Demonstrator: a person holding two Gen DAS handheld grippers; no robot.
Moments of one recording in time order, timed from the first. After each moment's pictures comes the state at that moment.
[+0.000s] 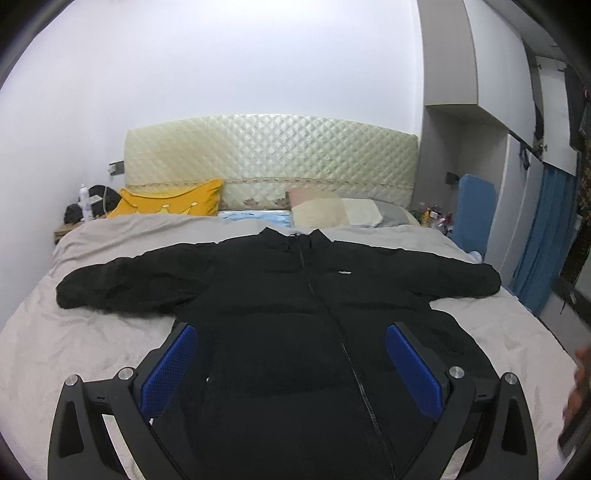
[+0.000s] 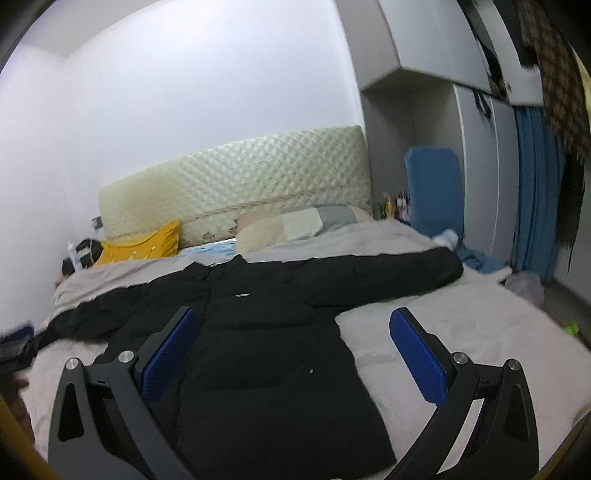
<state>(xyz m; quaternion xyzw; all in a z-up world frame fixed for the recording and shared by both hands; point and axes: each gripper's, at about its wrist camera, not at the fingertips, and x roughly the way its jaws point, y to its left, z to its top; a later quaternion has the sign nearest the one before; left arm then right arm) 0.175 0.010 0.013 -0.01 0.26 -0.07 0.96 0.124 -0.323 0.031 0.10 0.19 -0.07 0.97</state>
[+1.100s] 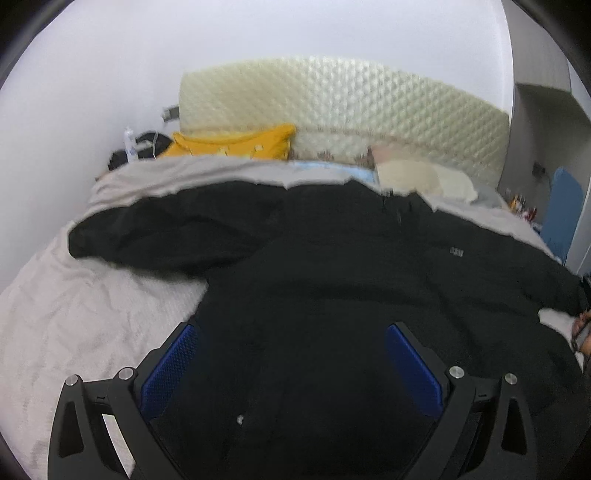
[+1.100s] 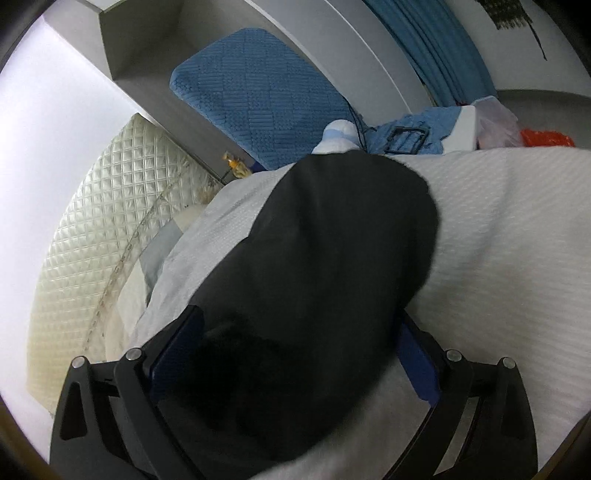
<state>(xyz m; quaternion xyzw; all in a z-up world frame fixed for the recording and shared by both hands) 0.323 0.062 -0.116 -0.04 0.34 0.07 0.94 0.425 -0.691 -0.196 0.42 0.19 -0.23 0.86</state>
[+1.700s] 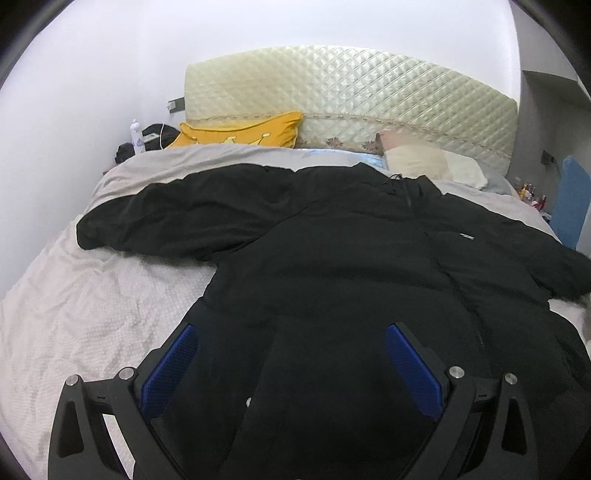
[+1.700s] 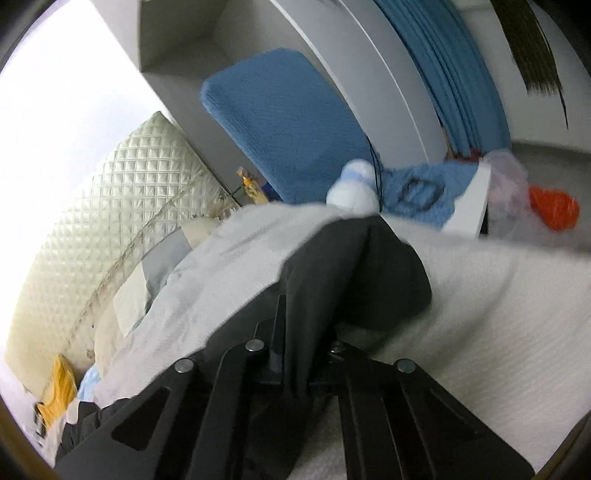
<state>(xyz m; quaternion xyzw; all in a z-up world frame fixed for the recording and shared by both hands) 0.310 0.057 -0.112 -0.02 0.35 0.09 0.93 0.426 -0.697 -0.109 0.33 0.19 -0.24 0.89</state>
